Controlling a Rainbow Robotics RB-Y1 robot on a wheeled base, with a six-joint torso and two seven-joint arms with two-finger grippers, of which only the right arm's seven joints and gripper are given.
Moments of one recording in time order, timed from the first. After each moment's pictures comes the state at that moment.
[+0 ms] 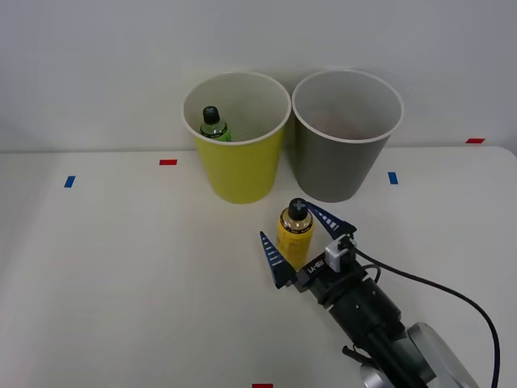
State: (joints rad) arm 0.08 -0.11 0.23 -1.45 0.70 -0.61 0.89
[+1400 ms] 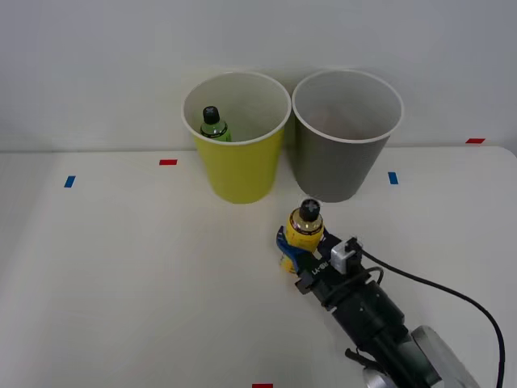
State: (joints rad) arm 0.10 -0.15 0.26 -1.45 0.59 -0.64 0.90
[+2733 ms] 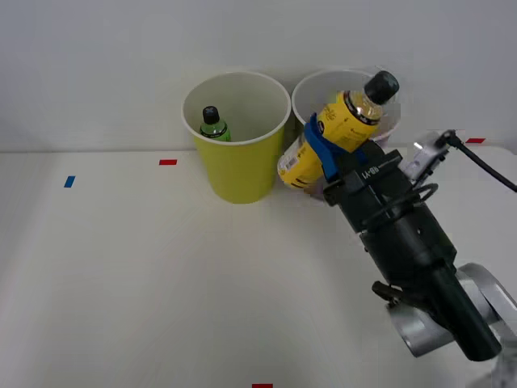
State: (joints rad) arm -0.03 -0.31 0.32 -1.97 0.16 -0.27 0.81
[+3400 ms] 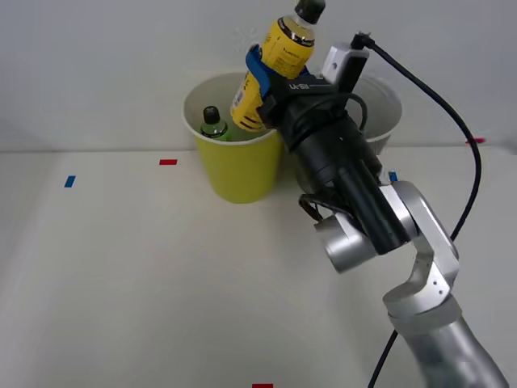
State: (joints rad) arm -0.38 -0.09 0.32 -1.74 0.24 0.02 0.82
